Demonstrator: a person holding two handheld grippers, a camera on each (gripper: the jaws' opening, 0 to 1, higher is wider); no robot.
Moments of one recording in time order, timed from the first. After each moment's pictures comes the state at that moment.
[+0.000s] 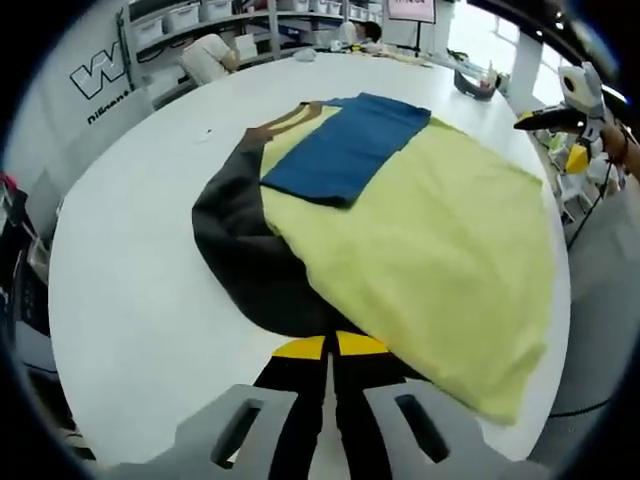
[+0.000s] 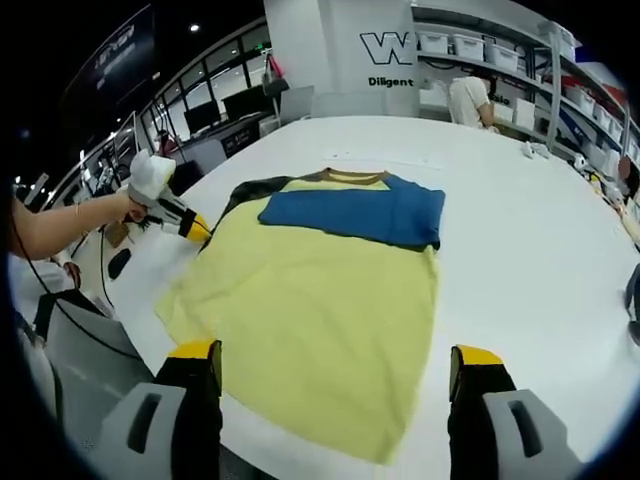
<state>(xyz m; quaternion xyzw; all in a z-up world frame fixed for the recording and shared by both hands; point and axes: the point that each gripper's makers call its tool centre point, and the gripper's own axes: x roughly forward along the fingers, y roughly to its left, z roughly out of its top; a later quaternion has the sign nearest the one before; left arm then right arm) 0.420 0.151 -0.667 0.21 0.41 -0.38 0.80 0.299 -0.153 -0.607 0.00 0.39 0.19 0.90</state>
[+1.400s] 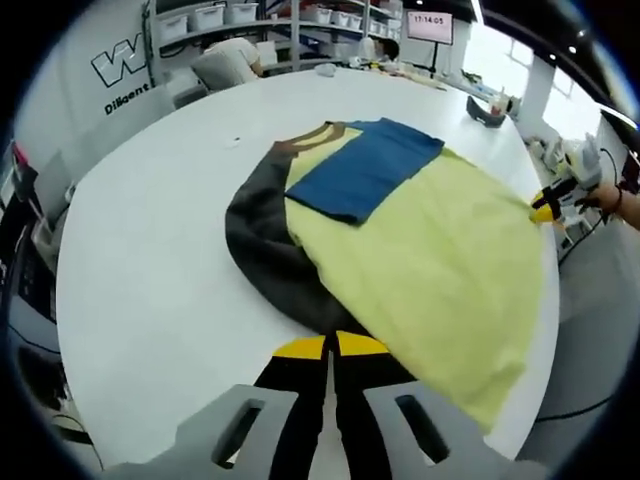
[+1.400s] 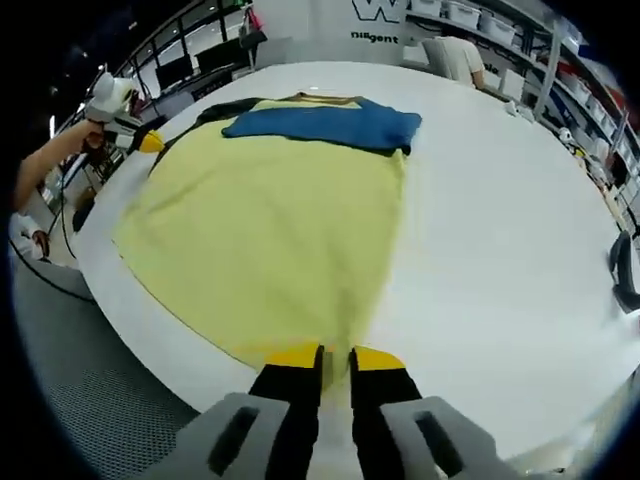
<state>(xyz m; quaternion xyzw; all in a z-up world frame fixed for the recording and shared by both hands) 0.421 0.168 -0.645 0.17 0.41 -0.37 0.82 0.250 -0.193 -0.680 -0.07 0.49 0.12 0.86</state>
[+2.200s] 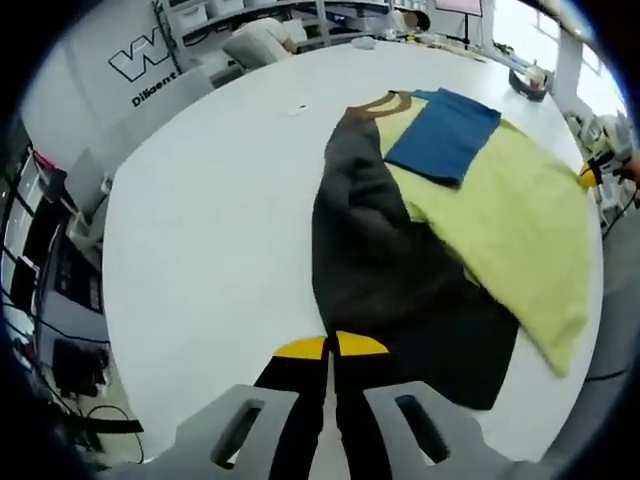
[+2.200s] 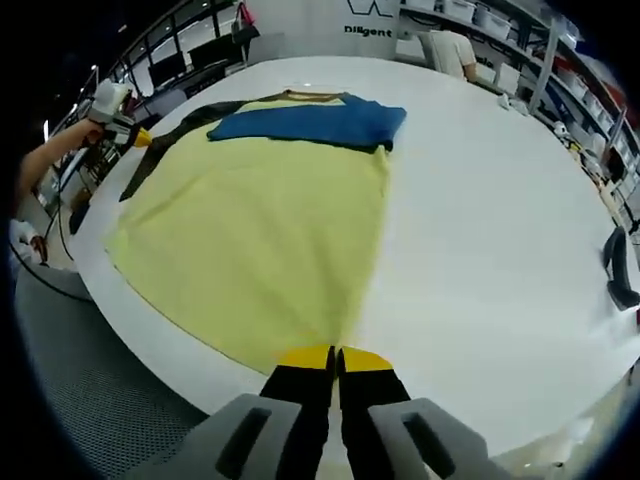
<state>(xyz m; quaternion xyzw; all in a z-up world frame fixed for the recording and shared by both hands) 0.465 0.249 -0.649 0.24 0.44 -0.28 0.82 0.252 -0.210 -0.672 -0.06 0.50 0.12 0.86</state>
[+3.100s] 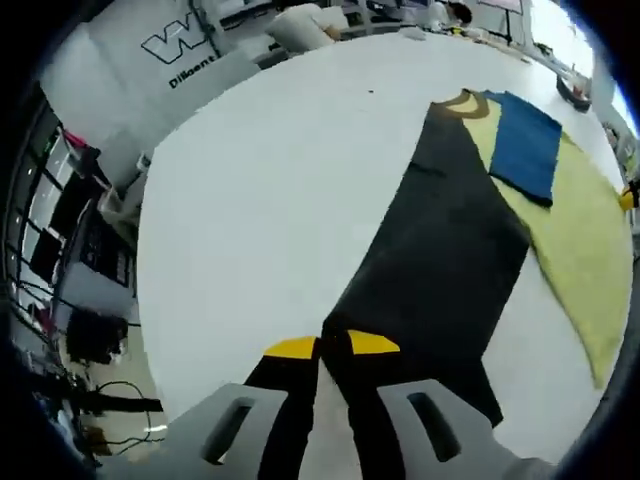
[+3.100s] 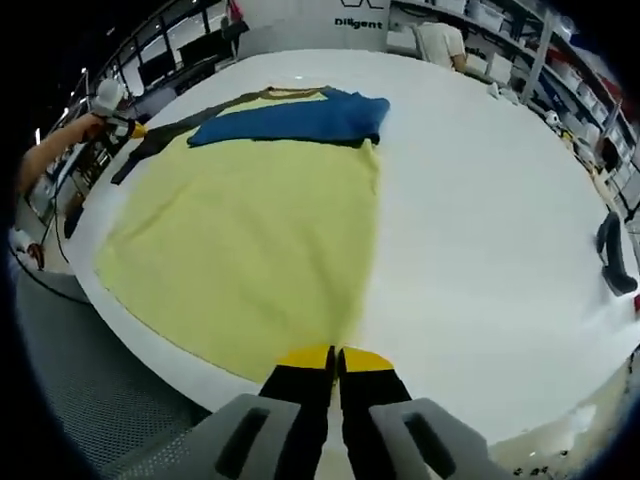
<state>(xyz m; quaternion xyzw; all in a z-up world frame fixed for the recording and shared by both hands) 0.504 0.294 -0.644 0.19 0.44 -0.18 0.86 0.247 -0.228 -0.669 -0.03 0.50 0.10 0.86</state>
